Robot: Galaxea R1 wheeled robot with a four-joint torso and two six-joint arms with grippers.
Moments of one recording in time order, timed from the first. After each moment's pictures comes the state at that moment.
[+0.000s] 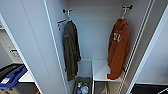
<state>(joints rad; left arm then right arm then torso) 1.48 2.91 -2.57 0.13 -0.14 -0.26 -1.44 2.98 -2.70 -0.63 0.01 0.30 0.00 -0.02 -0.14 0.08</state>
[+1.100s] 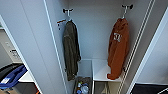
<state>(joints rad) 1.48 2.92 -2.59 0.13 -0.13 -0.27 -1.03 3.19 -2.89 -1.43 -0.24 0.22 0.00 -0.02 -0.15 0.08</state>
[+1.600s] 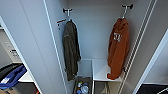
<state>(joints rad) 1.48 2.92 -2.60 0.13 -0.13 -0.27 -0.88 3.18 -2.90 -1.47 -0.37 0.24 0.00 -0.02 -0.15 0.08</state>
